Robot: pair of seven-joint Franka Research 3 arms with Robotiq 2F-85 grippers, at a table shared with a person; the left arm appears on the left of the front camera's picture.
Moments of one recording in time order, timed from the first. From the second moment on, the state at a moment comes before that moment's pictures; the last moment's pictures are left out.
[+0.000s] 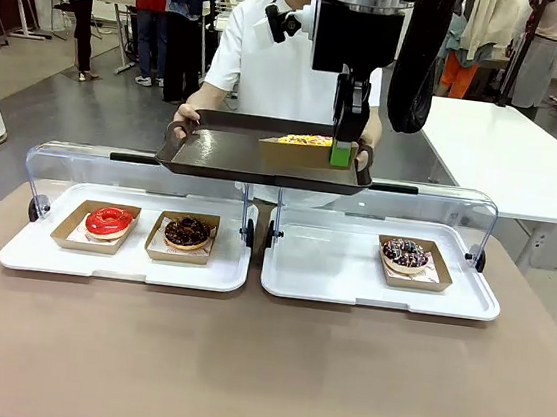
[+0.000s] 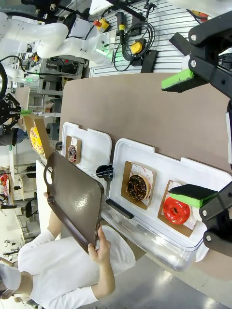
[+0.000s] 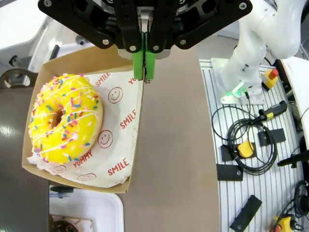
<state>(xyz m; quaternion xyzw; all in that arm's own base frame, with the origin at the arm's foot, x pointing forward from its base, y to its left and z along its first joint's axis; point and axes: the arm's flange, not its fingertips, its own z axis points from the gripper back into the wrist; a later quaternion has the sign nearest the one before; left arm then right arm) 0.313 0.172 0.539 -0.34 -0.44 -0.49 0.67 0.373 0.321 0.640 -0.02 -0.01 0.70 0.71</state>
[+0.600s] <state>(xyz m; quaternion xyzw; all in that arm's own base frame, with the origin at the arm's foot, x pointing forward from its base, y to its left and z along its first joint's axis) 0.313 0.172 0.539 -0.34 -0.44 -0.49 0.67 0.373 0.321 0.640 -0.02 -0.01 0.70 0.71</state>
